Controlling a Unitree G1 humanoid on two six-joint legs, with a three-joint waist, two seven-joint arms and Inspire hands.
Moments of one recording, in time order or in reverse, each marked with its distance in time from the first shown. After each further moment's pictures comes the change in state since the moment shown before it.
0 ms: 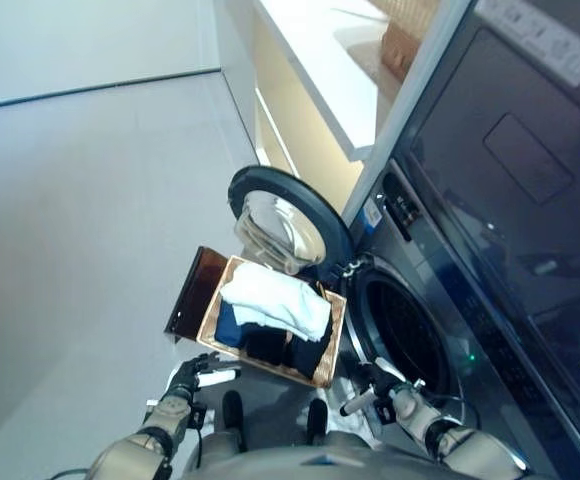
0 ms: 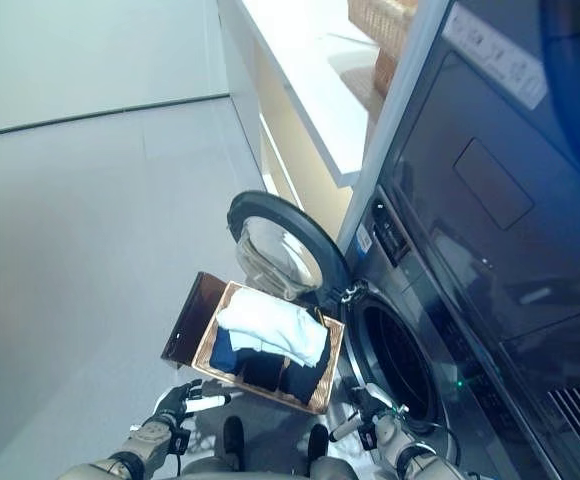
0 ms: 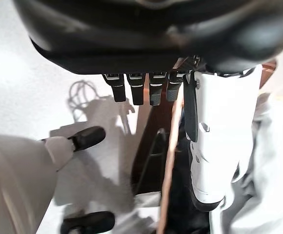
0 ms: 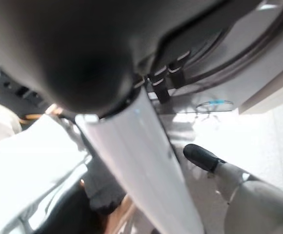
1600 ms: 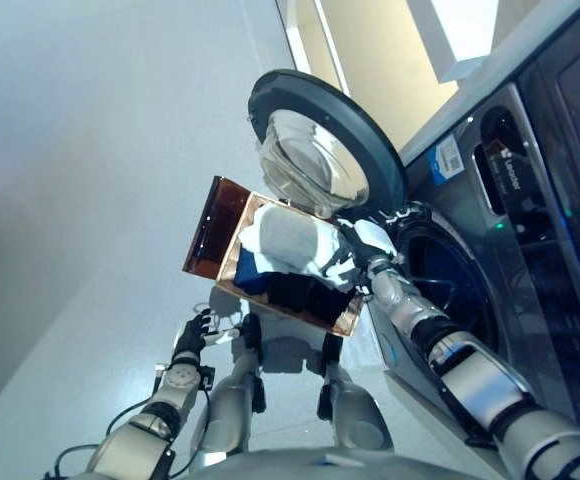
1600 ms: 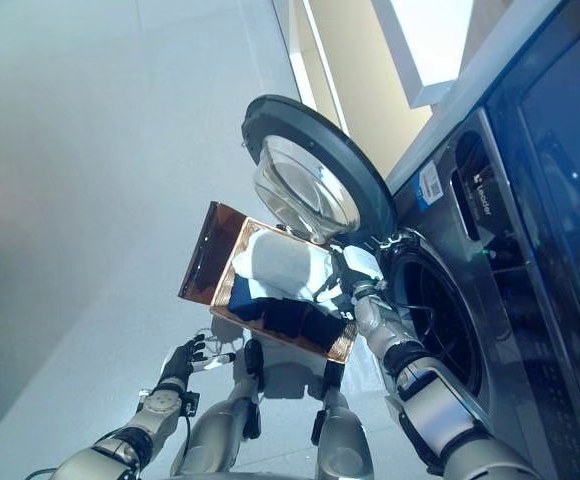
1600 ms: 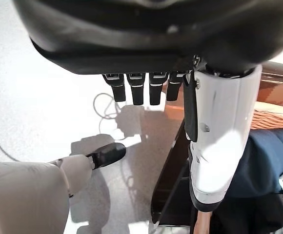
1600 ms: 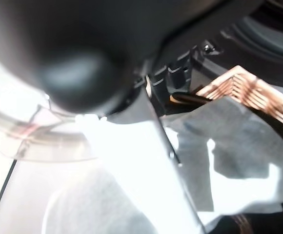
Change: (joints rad) left arm -0.056 0.013 0.040 -0.118 -0.036 -0.067 0.110; right arm -0.380 -0.082 0.046 -0.292 -0.076 0.040 -0.170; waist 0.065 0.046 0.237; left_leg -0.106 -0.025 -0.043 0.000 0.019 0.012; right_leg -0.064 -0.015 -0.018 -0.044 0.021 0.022
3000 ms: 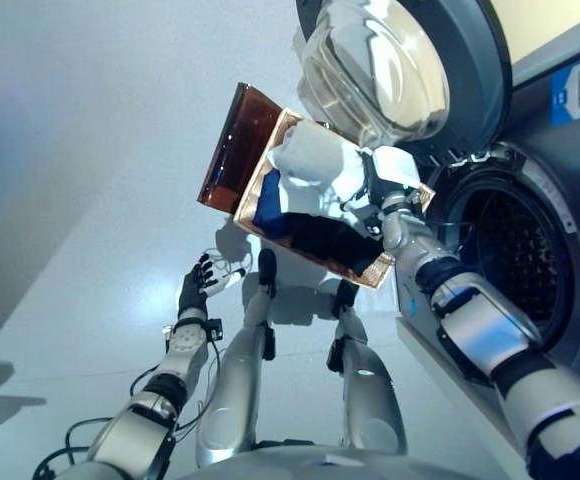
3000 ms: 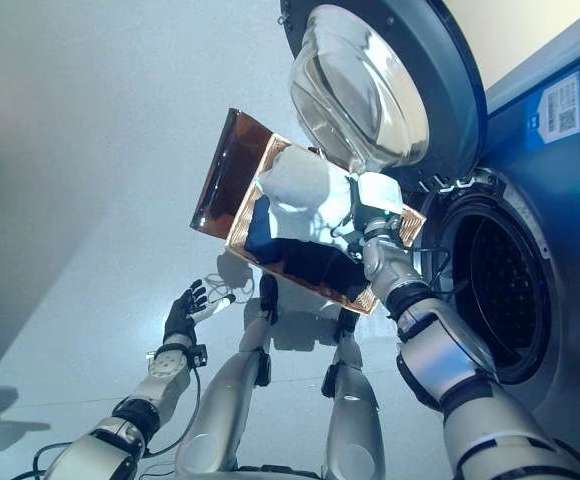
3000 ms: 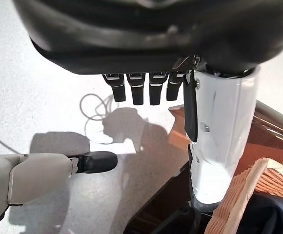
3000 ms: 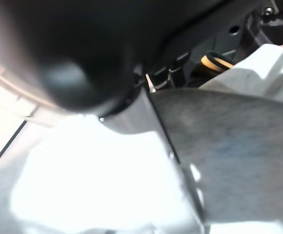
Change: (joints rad) left arm -0.060 0.006 -0.010 -0.227 -0.240 -0.066 0.074; right arm -0.320 -0.034 0.068 0.142 -0.046 0.063 -0.150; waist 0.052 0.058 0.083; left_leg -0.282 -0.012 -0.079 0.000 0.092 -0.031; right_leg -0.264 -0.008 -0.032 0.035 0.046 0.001
